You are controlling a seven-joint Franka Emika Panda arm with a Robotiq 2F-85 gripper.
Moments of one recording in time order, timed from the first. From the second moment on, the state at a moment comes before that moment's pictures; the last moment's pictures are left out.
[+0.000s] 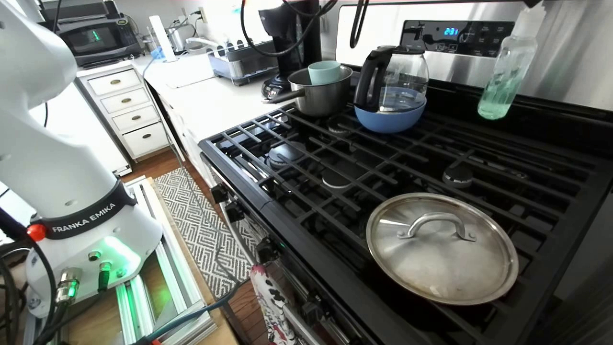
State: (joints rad) arm -0.59 0.06 0.05 -2.09 -1.07 2.72 1.50
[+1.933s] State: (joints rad) arm -0.28 0.47 -0.28 -1.76 -1.14 2.61 1.78
